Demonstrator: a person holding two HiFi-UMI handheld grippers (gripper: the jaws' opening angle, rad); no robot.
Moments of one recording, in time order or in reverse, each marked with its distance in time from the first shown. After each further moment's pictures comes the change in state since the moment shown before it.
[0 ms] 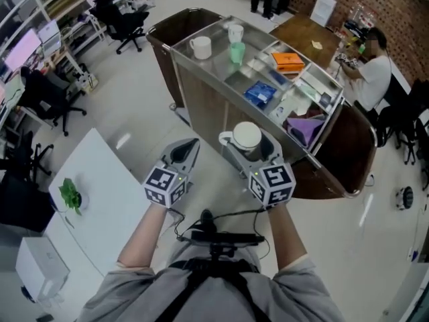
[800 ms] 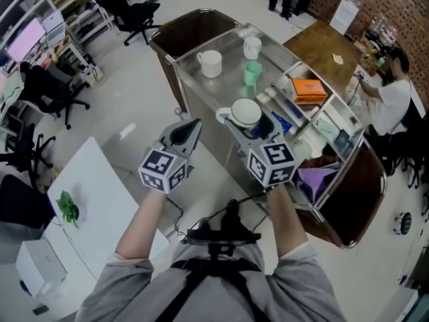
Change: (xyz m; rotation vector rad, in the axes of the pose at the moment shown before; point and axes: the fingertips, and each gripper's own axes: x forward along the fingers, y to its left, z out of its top) left arm 0.132 0.115 0.068 -0.005 -0.034 0.067; right arm 0.172 -0.093 0.071 0.028 -0.033 0.081
